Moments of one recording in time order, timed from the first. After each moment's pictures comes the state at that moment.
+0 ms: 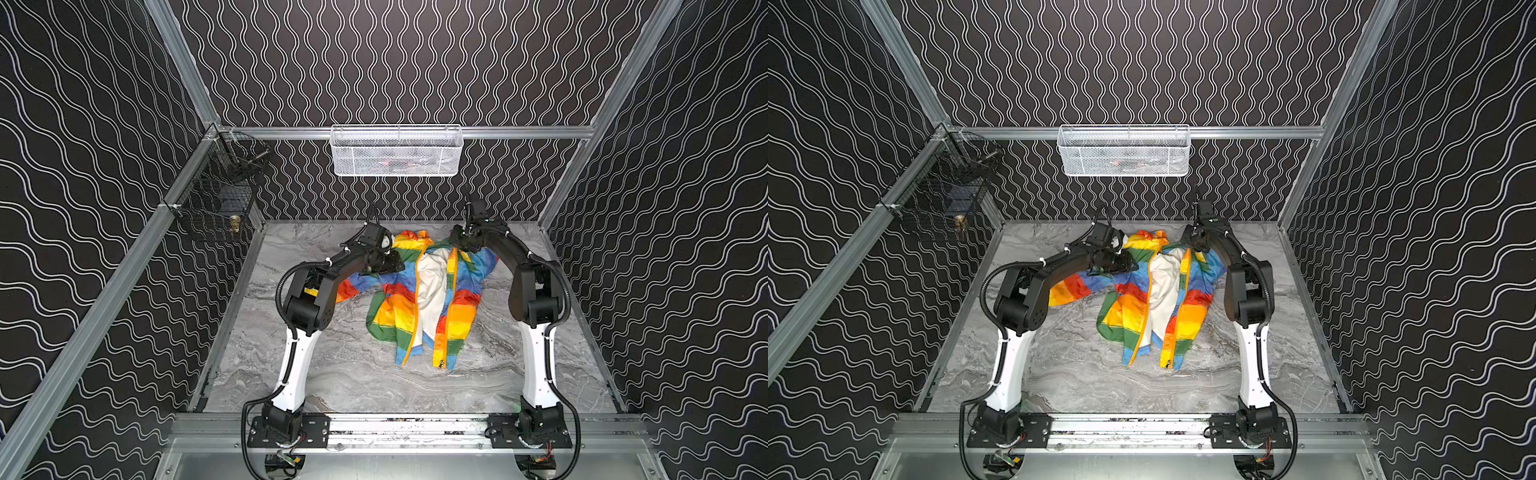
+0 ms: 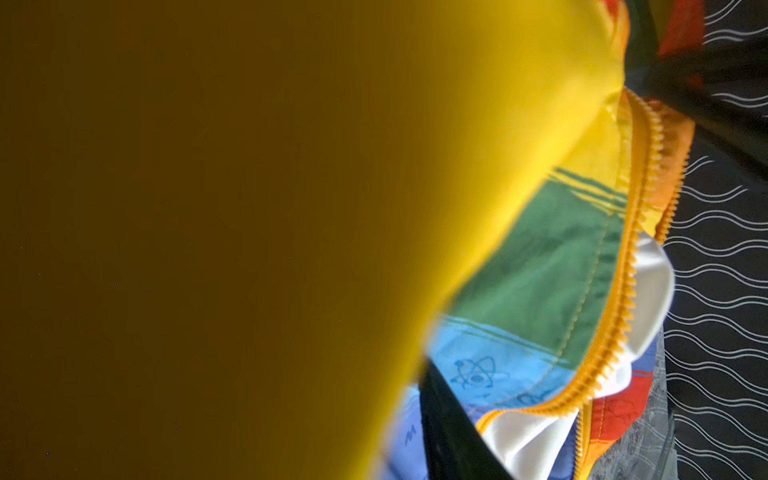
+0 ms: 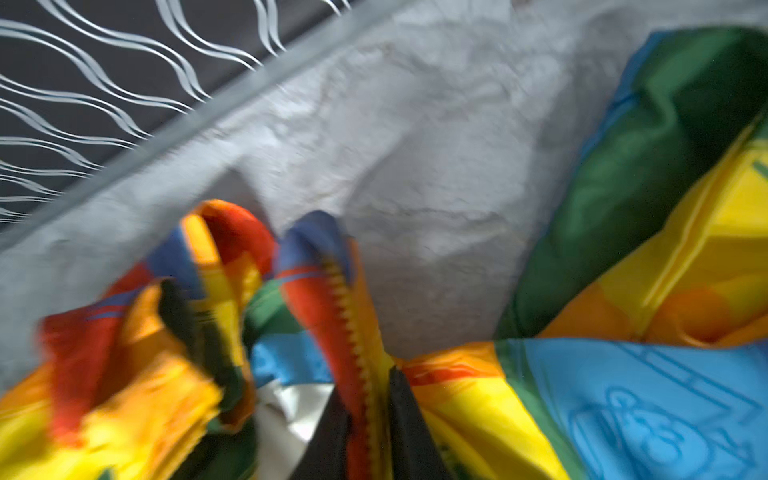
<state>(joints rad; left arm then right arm) -0.41 2.31 1.79 -0.42 0.43 -0.44 0.20 2.34 2.06 -0.67 -0.08 0.55</state>
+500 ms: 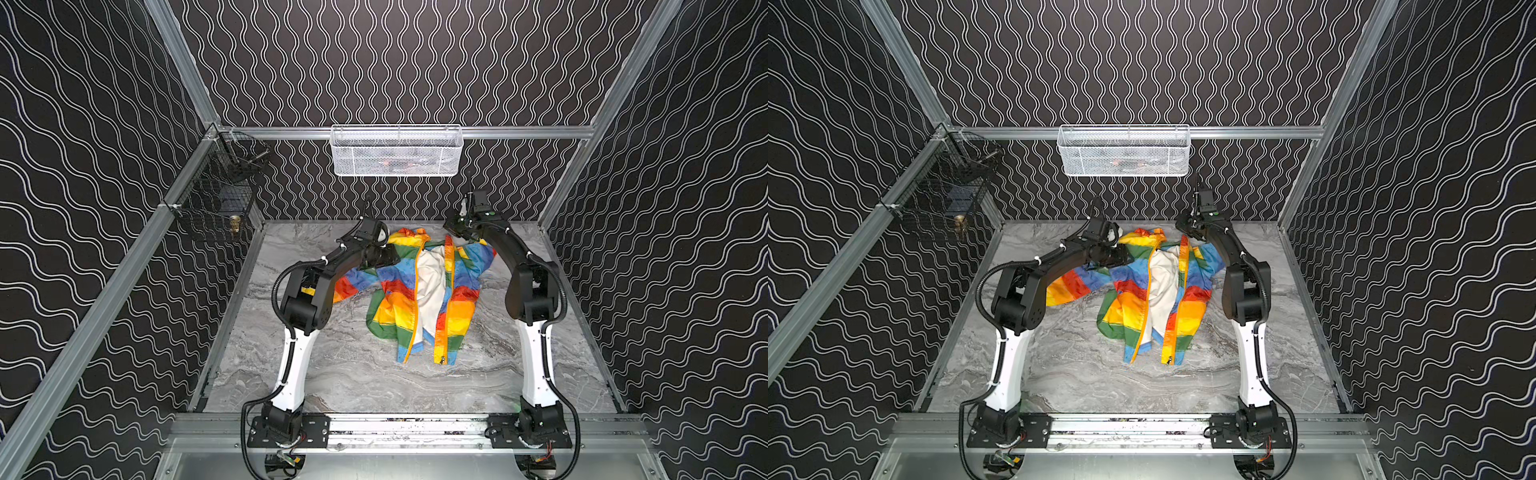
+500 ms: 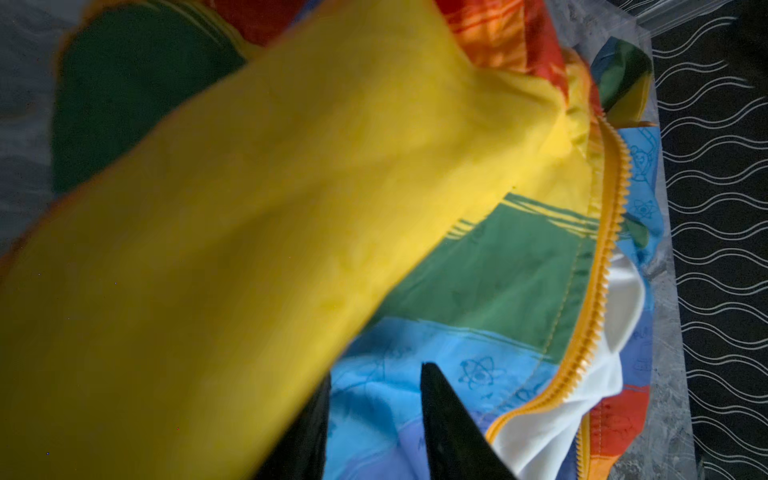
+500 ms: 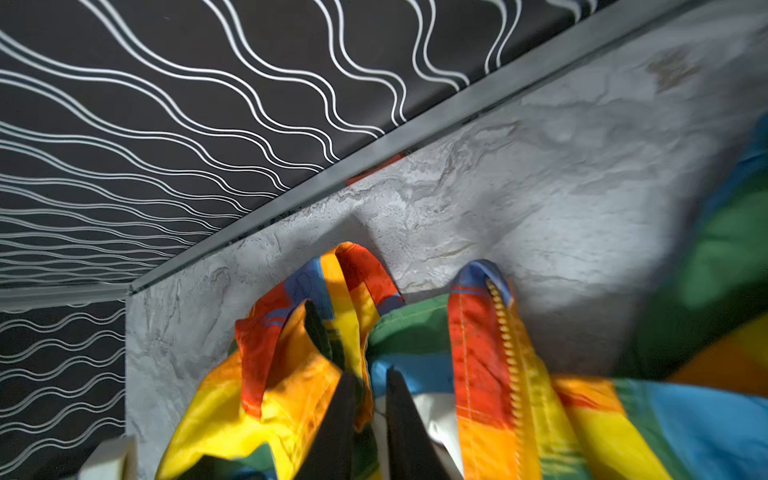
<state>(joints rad) -0.39 2.29 1.83 -0.43 0.36 -0.43 0.19 2.41 2.22 -0.59 -0.25 0.67</state>
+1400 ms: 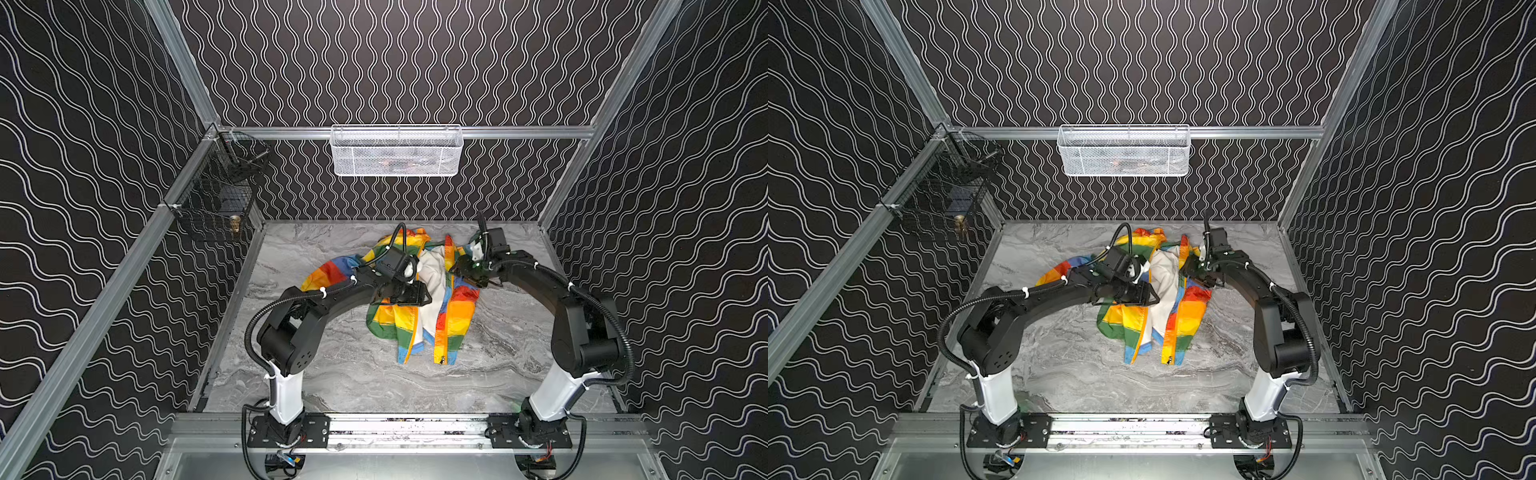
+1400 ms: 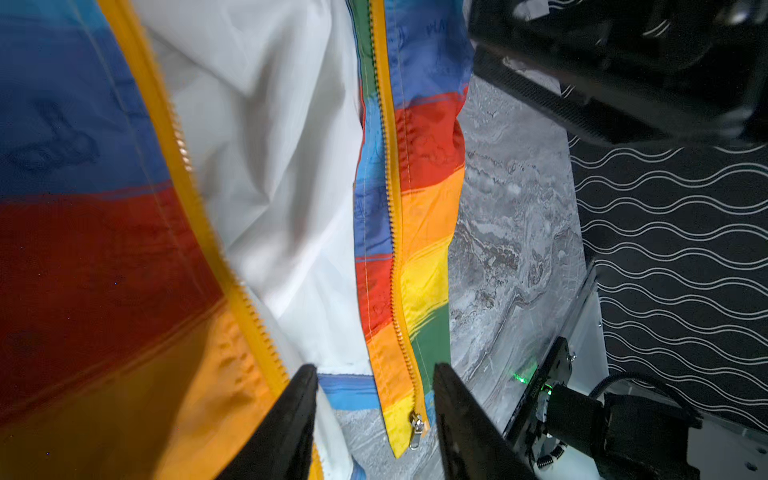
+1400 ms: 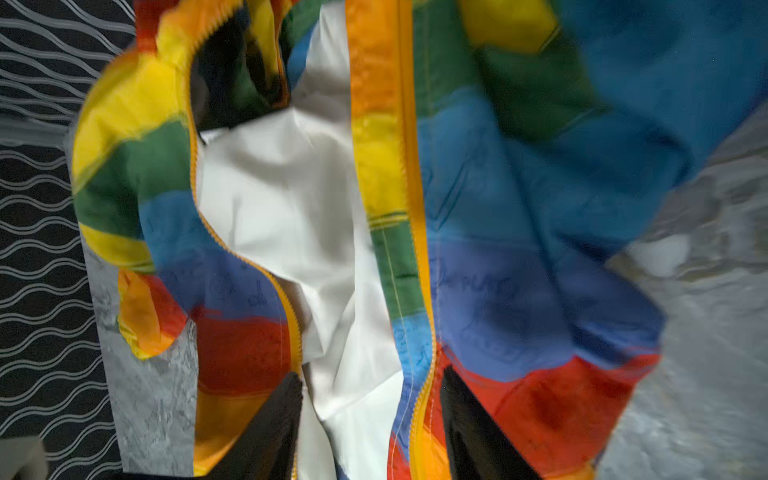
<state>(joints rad) -0.69 1.90 1.33 -0.33 0.45 -0.54 0.23 1.77 1.26 -0.50 -0.32 0.57</state>
